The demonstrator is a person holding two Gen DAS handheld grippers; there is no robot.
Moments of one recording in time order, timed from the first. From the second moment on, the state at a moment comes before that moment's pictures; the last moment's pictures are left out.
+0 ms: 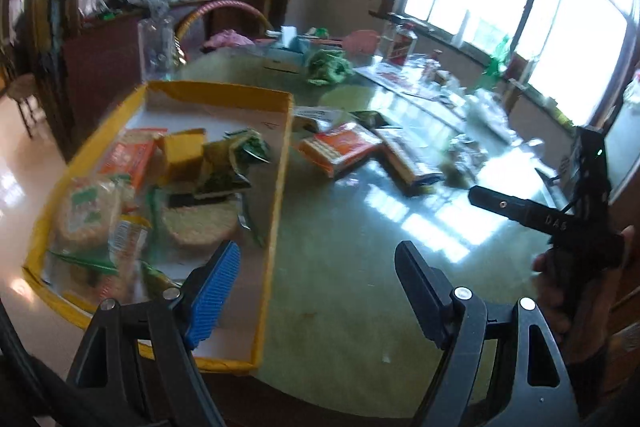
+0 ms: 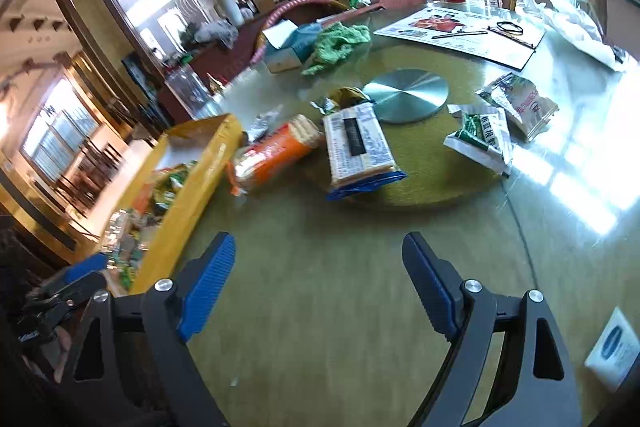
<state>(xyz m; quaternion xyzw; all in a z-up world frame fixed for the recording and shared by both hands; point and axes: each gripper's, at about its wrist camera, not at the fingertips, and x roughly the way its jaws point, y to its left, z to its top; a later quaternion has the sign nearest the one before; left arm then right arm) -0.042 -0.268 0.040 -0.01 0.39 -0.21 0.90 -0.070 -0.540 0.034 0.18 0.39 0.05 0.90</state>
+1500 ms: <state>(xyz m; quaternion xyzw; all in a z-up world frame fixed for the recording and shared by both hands) 0.024 -0.326 0.037 0.10 0.45 -0.29 0.84 -0.045 -0.567 -0.012 0.14 0.46 -0.12 0.87</state>
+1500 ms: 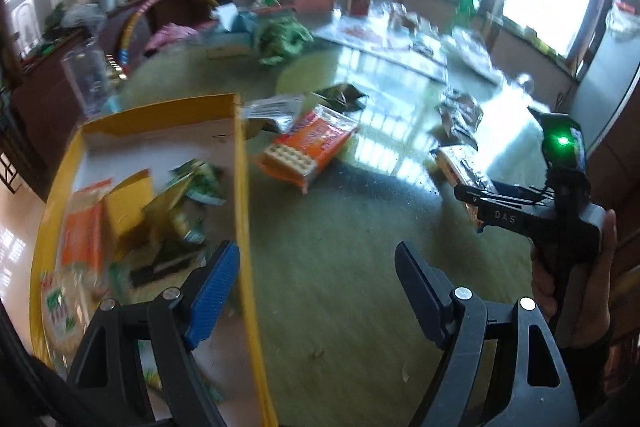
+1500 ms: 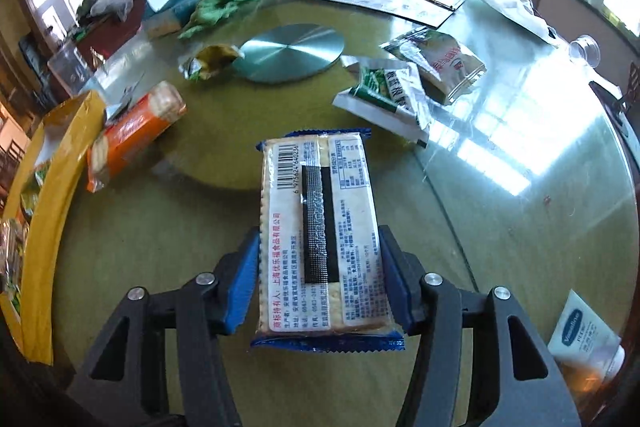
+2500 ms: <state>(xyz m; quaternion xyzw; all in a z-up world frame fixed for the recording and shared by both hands) 0.142 -0.424 -0.028 0.21 0.55 -0.25 0.77 -0.055 -0.576 -0.012 0.20 0.45 -0.07 0.87</state>
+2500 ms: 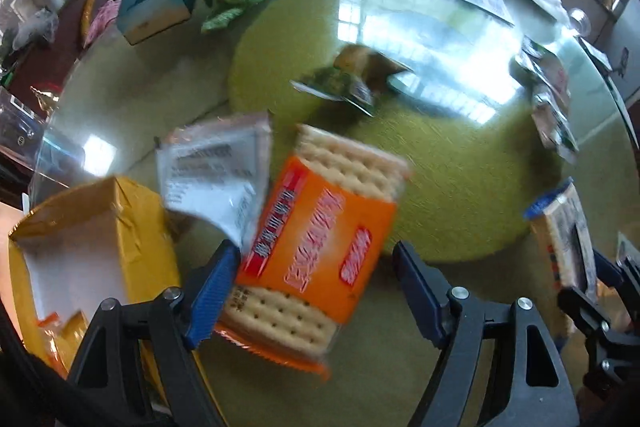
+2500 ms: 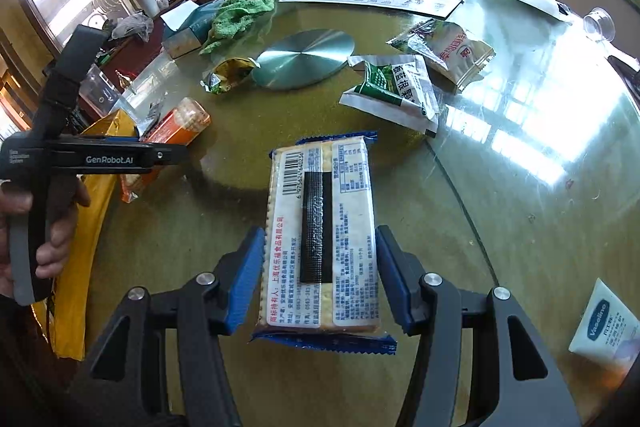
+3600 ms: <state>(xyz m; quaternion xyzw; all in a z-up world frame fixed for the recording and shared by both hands) 0.006 -0.333 0.011 0.00 0.48 -0.25 0.84 -0.067 -0.560 0.012 0.21 0.37 -0.03 0.90</state>
